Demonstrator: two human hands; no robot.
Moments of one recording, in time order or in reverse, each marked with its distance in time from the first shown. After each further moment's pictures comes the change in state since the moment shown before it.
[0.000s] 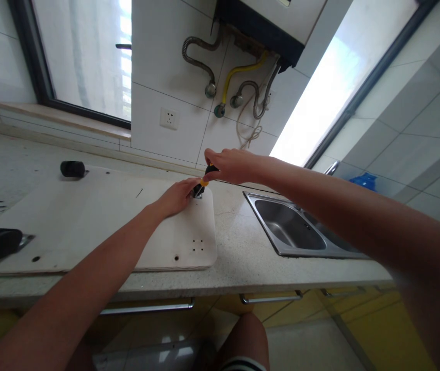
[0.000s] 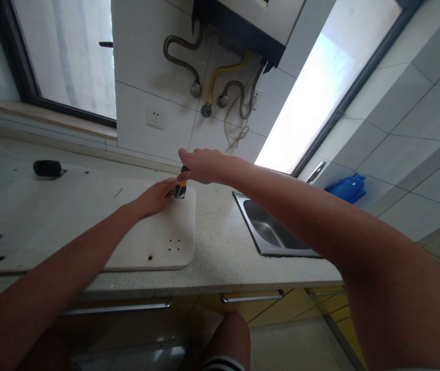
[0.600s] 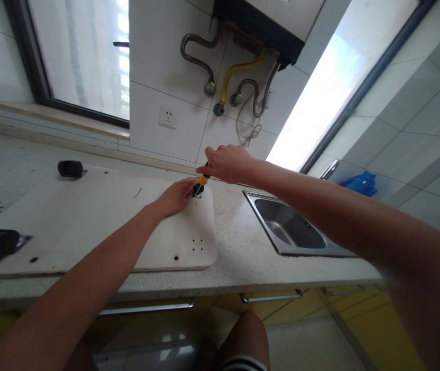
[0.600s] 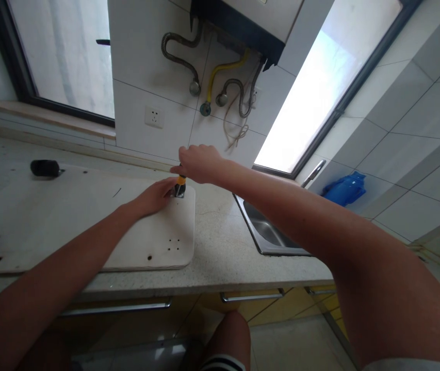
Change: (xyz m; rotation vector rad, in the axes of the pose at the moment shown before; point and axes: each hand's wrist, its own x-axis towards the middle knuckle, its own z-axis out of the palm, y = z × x) left_hand 0.000 -0.003 0.002 0.014 0.002 -0.015; right_hand 0.008 -0.003 0.004 -0.041 0.106 0.072
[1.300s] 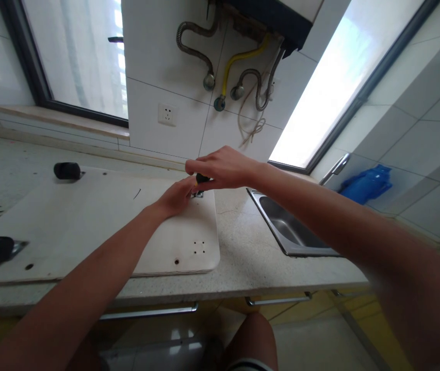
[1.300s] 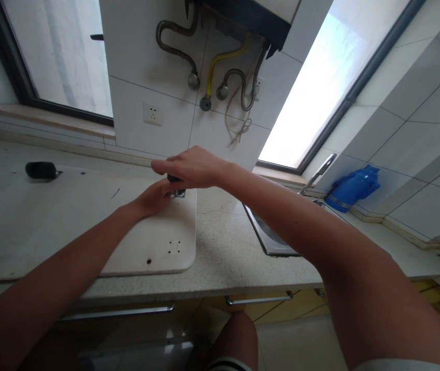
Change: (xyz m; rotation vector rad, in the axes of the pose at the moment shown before) left_hand 0.006 -0.004 0.007 0.002 0.005 -0.052; right_hand 0.001 0.007 0.026 0.082 0.110 -0.467
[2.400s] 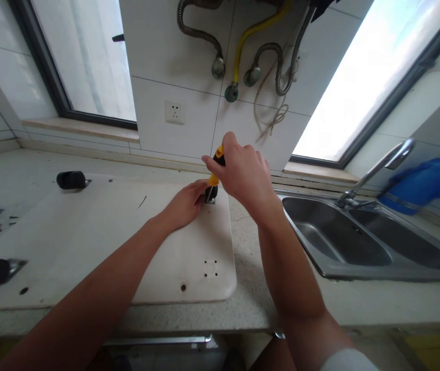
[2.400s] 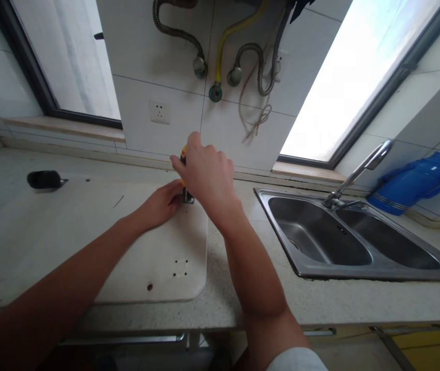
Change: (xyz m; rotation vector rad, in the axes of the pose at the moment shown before) left_hand -0.006 0.015 -0.008 -0.001 0.008 0.035; right_hand 0.015 -0.029 0.031 0.308 0.409 0.914
